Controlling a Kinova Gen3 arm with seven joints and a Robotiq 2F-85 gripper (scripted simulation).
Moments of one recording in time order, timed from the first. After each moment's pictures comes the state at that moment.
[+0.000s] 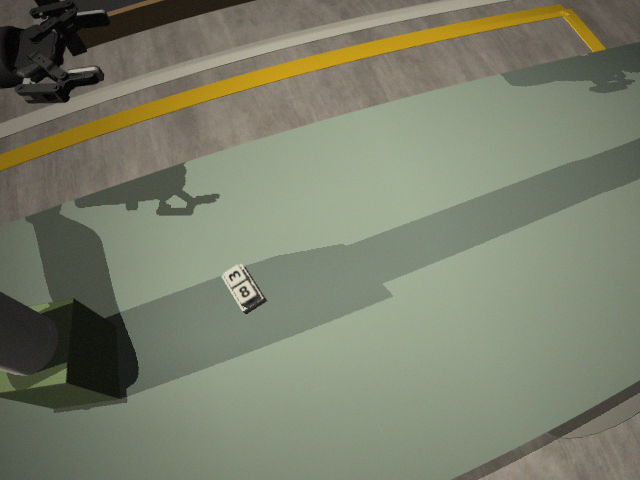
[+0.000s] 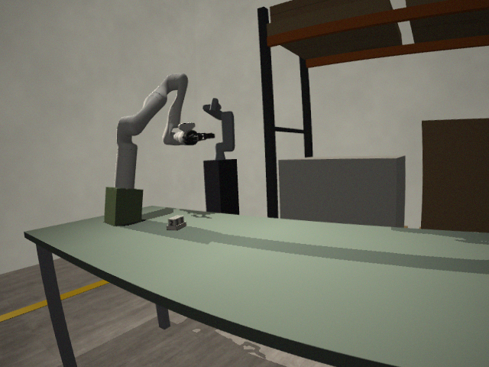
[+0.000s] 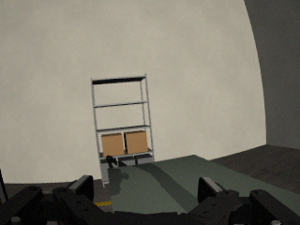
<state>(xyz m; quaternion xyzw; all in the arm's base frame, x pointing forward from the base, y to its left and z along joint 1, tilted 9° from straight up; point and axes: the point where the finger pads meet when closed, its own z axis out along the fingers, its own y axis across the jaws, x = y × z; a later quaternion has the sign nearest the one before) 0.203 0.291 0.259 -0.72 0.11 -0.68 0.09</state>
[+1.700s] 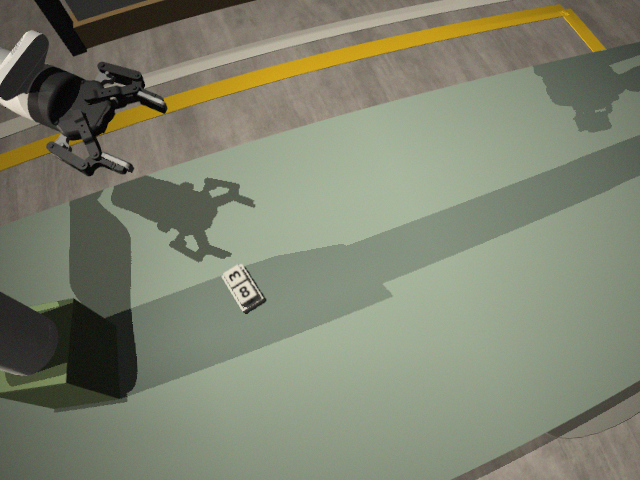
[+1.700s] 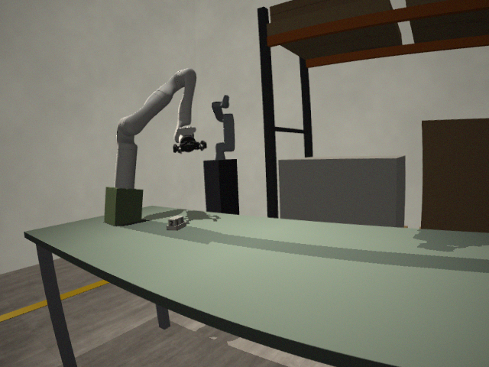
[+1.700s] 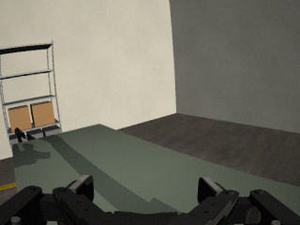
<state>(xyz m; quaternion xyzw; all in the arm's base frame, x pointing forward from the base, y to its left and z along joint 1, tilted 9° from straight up) 0.246 0.189 0.184 -0.77 0.27 -0.58 -0.06</state>
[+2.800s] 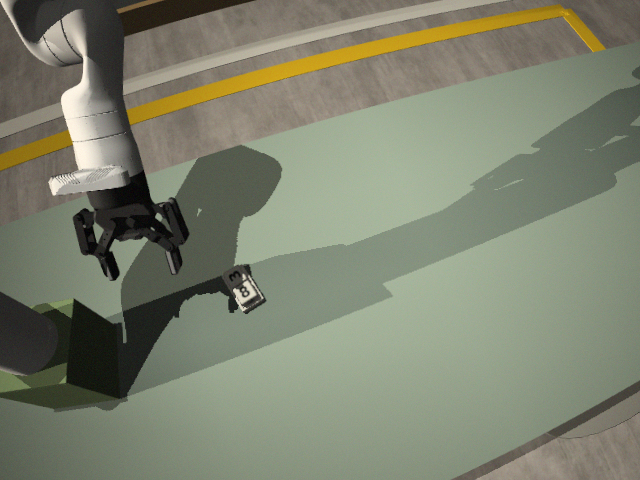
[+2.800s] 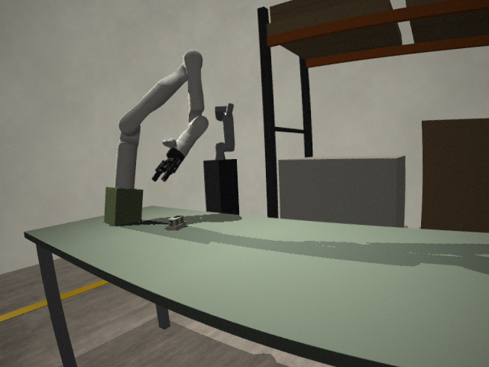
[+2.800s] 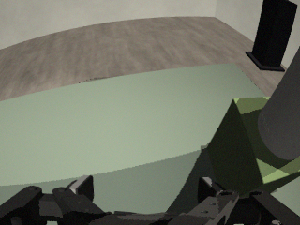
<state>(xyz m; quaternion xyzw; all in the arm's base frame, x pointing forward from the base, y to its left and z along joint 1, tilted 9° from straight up) 0.199 0.070 0.049 -0.66 0.70 -0.21 -0.21</state>
